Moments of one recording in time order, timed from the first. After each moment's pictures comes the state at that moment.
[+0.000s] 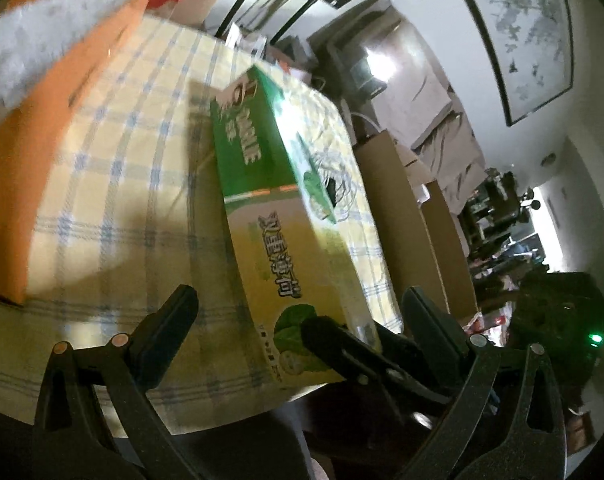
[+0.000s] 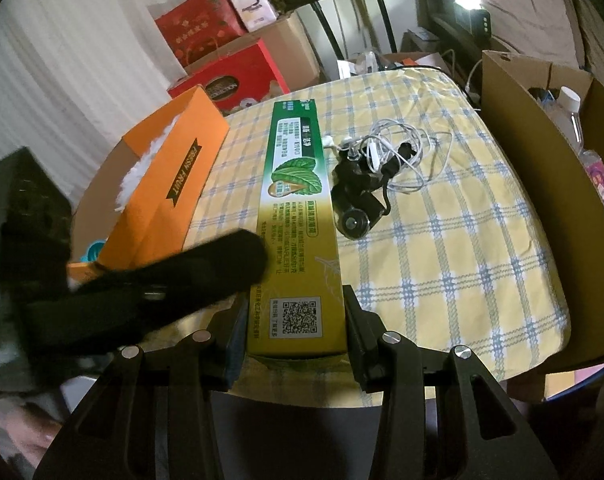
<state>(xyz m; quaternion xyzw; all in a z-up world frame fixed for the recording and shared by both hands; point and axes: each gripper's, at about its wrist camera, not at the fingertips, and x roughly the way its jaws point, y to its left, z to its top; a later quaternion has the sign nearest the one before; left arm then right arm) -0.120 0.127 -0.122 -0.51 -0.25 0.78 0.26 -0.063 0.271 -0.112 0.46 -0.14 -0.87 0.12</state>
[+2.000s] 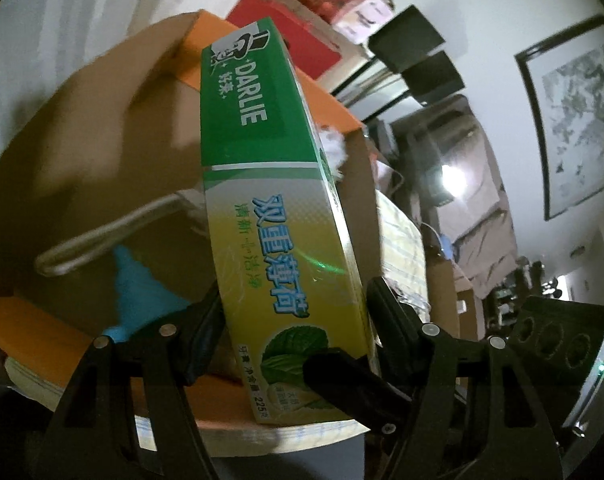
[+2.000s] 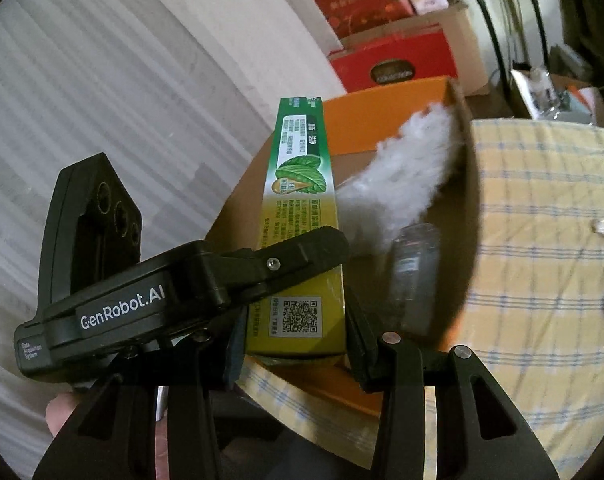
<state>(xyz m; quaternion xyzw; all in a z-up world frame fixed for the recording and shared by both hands) -0.155 -0.089 -0.093 -0.48 -0.33 0.80 0.12 -0.141 0.065 -0.066 0.46 -0.15 -0.82 0.32</state>
